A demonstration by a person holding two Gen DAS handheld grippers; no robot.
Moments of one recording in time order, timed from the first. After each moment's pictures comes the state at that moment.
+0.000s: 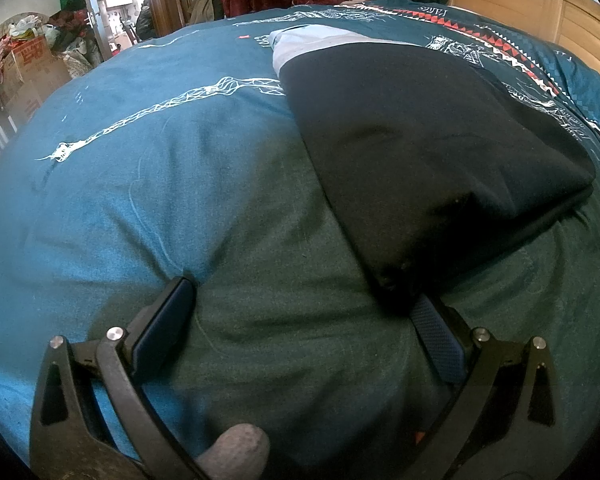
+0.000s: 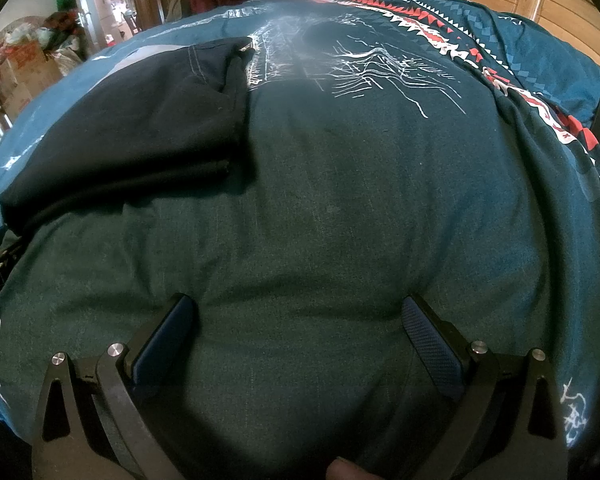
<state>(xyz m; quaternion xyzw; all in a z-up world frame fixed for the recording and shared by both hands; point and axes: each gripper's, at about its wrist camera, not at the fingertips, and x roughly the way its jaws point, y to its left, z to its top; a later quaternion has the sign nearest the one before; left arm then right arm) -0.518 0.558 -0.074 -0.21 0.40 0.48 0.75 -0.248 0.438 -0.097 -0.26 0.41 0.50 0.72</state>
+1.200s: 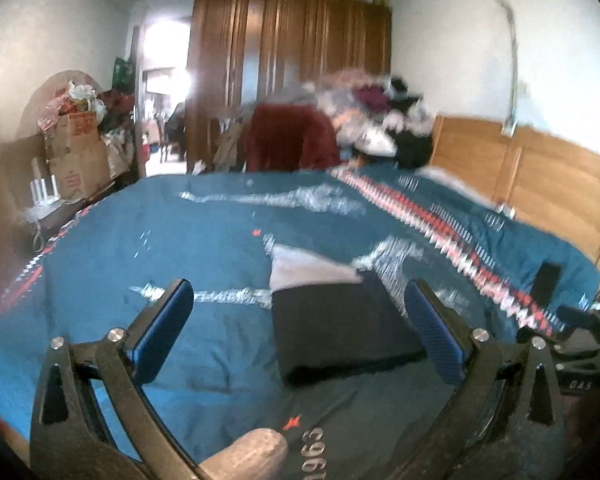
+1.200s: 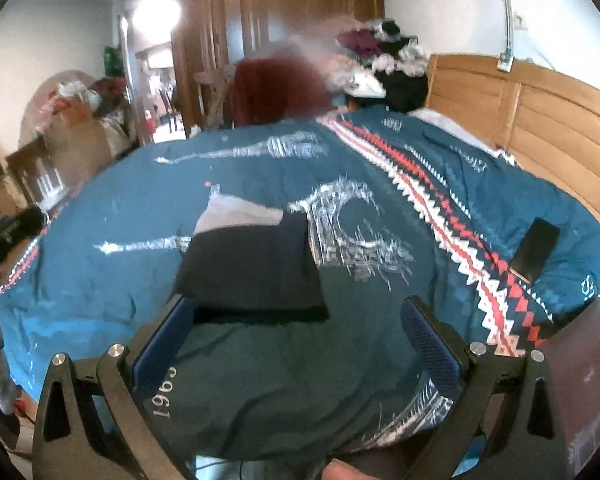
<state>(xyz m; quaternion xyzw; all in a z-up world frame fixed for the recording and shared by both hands) -0.546 0.442 0.190 -0.15 0.21 0.54 0.80 -0.334 0.352 0.154 -0.18 0.28 0.56 0.76</state>
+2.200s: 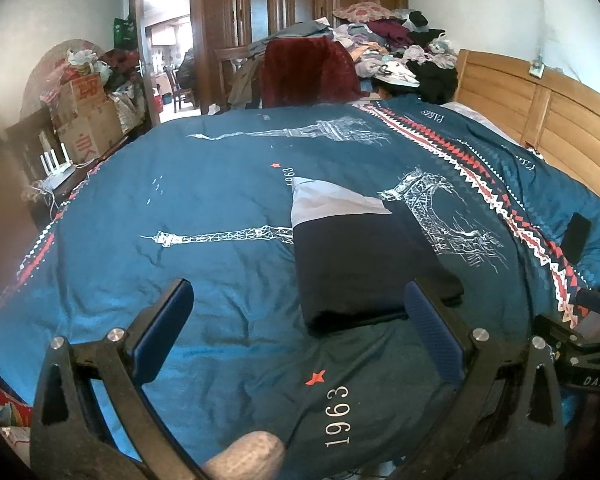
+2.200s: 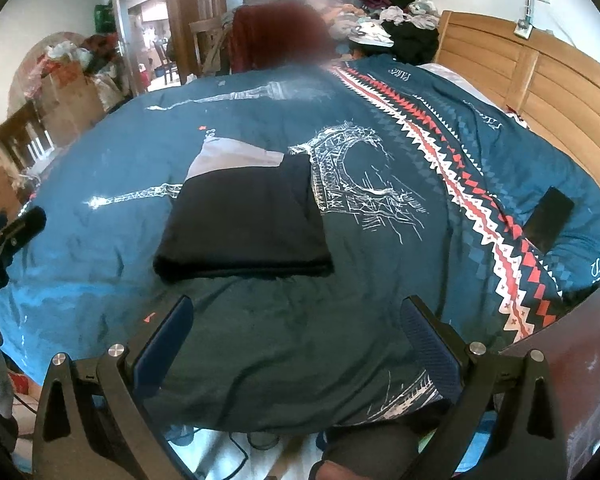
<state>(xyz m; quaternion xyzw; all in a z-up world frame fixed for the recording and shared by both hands) -0.540 0.442 0.160 -0.18 0.28 0.55 0.77 -0.339 0.374 0.116 -0.24 0.34 0.54 0.73</state>
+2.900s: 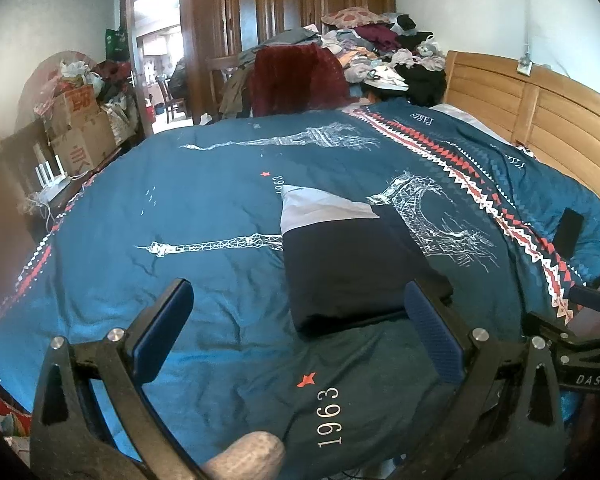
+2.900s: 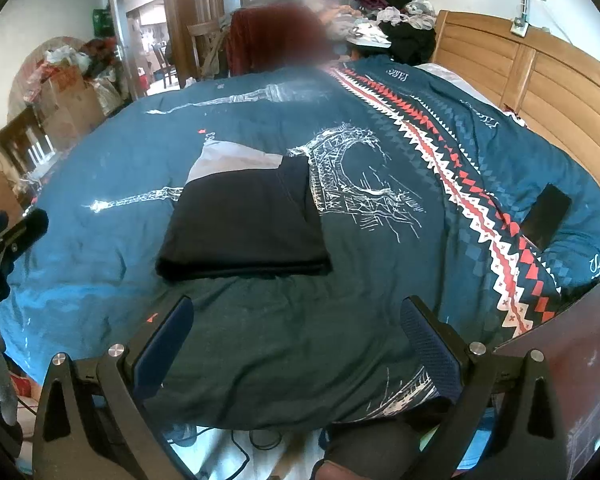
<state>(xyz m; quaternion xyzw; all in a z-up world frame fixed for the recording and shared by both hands) -0.531 0.431 0.166 -0.17 0.28 0.54 0.78 -0.338 0.365 0.121 -0.23 0.34 0.54 0.74</state>
